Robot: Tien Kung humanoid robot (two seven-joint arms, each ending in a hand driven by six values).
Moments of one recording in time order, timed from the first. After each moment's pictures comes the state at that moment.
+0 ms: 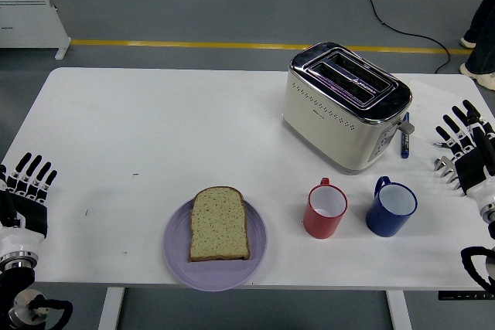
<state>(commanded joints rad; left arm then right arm) 0.03 0.00 -1.66 -1.13 0.70 -0.02 -0.37 0.06 -0.23 1.41 1.37 -0.48 -0.22 0.18</state>
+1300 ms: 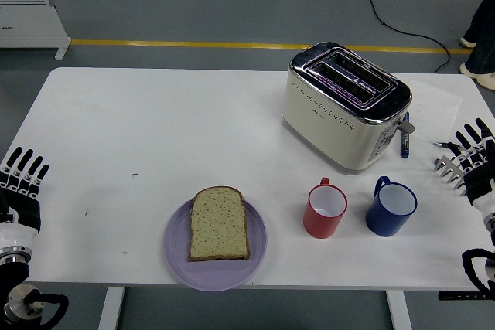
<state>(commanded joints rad) 0.01 0.00 -1.69 -1.13 0.71 -0.02 -0.36 0.09 -0.19 1.45 1.29 -0.50 -0.23 0.18</state>
